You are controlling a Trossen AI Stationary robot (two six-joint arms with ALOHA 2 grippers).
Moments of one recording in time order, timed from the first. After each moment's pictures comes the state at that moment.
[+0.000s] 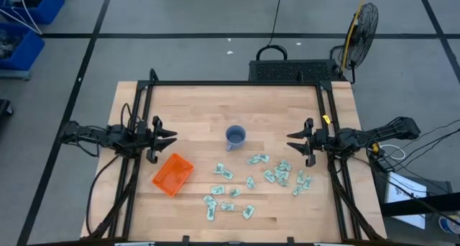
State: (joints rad) left arm -0.21 0.02 0.01 0.18 -0.26 -0.14; right arm 0.24 0.20 0.02 0.27 0.31 0.04
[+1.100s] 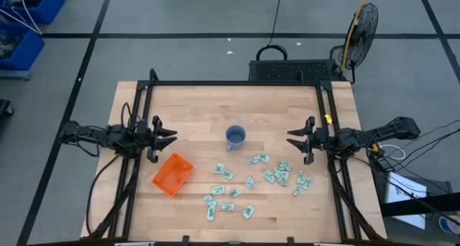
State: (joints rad) left arm -0.21 0.02 0.01 0.18 -0.28 -0.13; right arm 0.24 0.20 0.02 0.27 0.39 0.00
